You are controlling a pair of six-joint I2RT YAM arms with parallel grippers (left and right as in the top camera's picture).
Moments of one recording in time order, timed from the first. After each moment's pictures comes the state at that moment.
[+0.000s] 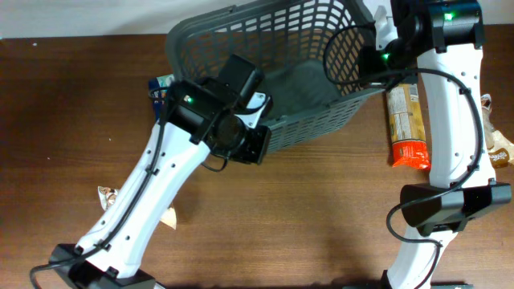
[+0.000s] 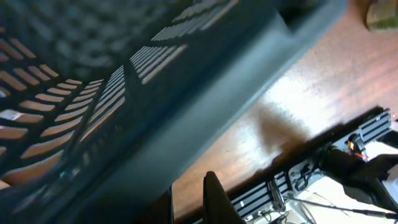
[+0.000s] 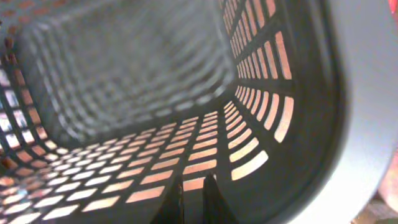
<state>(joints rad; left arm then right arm) -0.55 1.68 1.84 -1.44 0.23 -0.25 0.09 2.05 2.44 -1.67 -0.13 0.09</state>
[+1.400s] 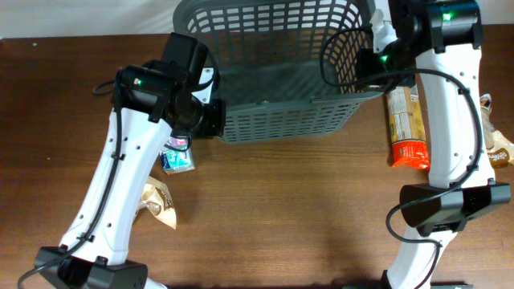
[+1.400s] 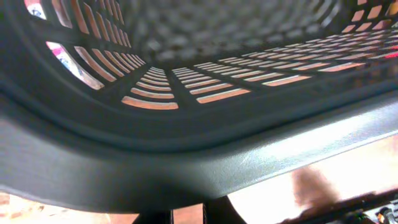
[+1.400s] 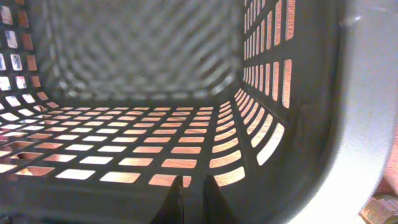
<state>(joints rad) -0.32 1.68 1.84 -1.41 0.15 -0.25 0.10 2.05 2.44 -1.69 -0.17 0.09</state>
